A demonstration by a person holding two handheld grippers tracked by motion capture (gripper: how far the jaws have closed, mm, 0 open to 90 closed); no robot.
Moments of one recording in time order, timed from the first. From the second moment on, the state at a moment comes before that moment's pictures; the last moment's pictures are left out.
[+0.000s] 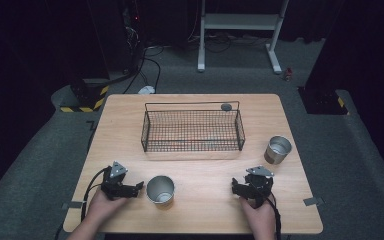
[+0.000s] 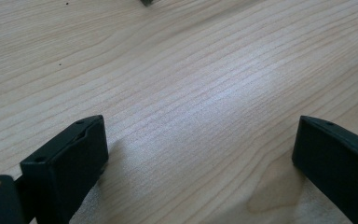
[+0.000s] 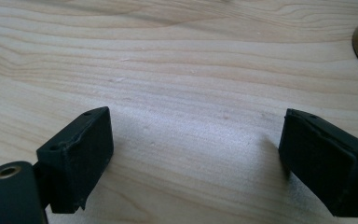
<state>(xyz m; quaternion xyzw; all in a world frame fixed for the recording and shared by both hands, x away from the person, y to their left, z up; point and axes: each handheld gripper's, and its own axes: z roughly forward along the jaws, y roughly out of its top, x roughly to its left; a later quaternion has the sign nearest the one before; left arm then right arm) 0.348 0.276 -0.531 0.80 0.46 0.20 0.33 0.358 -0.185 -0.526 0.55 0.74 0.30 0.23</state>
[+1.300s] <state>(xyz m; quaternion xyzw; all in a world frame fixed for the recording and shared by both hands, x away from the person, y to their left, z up) 0.348 0.276 -0.530 0.80 0.47 0.20 0.33 0.356 -0.184 -0.526 0.54 0.75 0.30 0.23</state>
